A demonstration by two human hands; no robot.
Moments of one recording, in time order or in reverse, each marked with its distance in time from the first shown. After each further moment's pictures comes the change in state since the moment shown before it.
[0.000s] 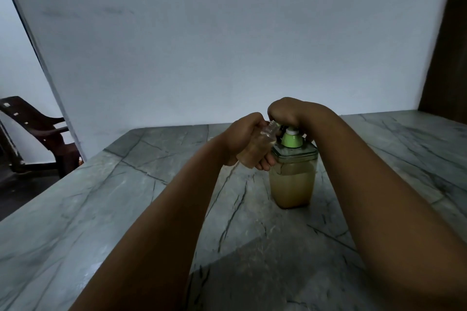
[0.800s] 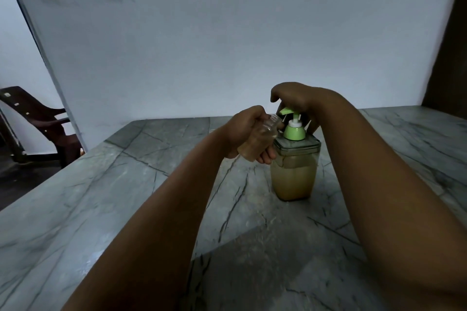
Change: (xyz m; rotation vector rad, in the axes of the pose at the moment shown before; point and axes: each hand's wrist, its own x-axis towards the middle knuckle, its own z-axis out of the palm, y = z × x) left_hand 0.002 -0.005 -0.004 -0.018 -0.033 0.005; right_hand 0.001 0.000 -0.011 0.078 -0.012 0.001
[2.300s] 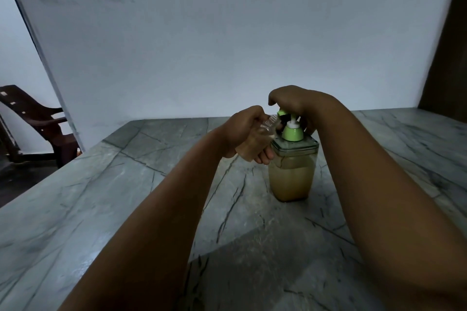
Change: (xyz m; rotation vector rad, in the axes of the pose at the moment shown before) left_hand 0.002 0.001 -0.002 0.035 0.026 0.021; right_hand -0.001 0.001 0.003 -0.039 0.005 0.022
